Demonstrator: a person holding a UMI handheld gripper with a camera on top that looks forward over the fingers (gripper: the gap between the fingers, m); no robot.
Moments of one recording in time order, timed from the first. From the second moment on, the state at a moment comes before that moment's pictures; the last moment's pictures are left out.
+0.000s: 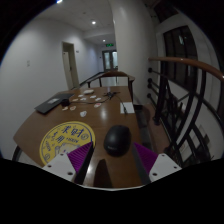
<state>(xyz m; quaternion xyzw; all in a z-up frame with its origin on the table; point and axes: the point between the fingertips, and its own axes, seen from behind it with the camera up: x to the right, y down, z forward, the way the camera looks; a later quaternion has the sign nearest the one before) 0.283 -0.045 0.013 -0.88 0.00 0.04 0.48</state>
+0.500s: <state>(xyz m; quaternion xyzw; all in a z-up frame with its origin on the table) 0.295 0.004 -0.008 -0.88 0.08 -0.01 0.46</state>
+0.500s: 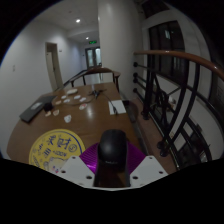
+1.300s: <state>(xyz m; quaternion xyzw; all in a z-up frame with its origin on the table) 0.118 -0.017 -0.014 -0.90 -0.03 0.03 0.44</state>
